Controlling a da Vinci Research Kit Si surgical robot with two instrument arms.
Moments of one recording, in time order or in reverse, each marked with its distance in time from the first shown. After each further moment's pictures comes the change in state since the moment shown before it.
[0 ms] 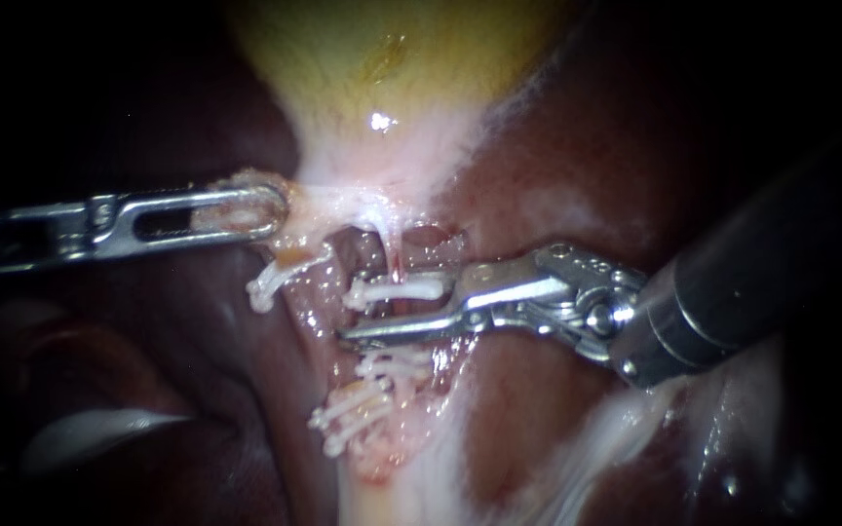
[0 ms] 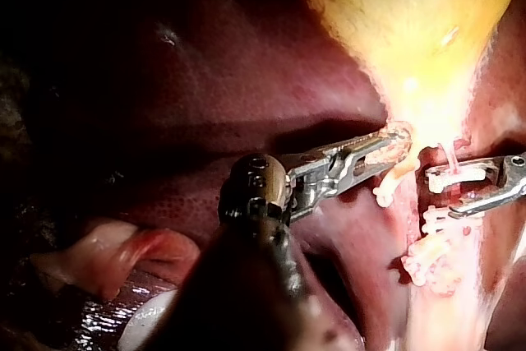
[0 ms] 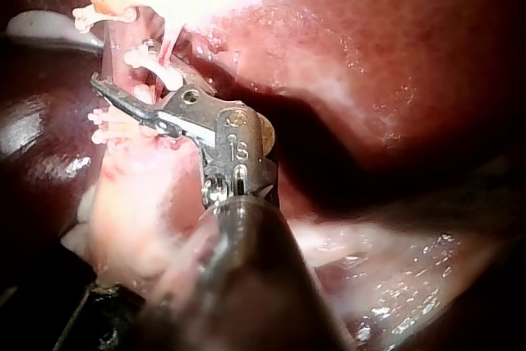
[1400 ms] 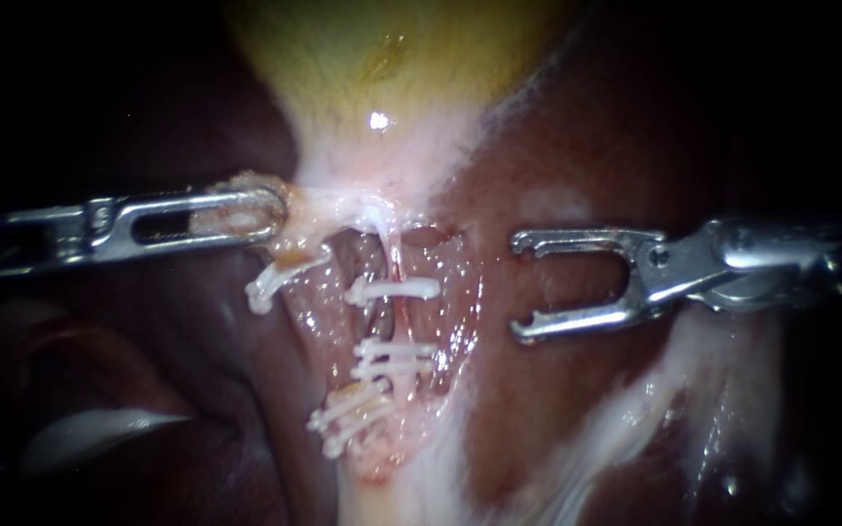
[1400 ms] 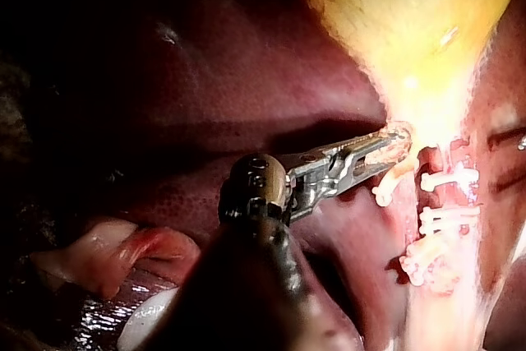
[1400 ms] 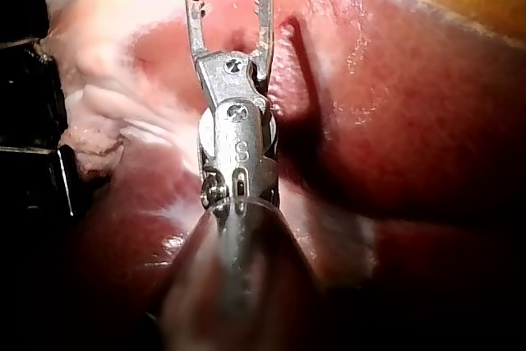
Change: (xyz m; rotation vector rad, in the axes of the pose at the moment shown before) right arm 0.002 -0.004 -0.014 -0.051 -0.109 -0.511; left arm 0.000 0.000 0.000 -0.002 0.003 -0.004
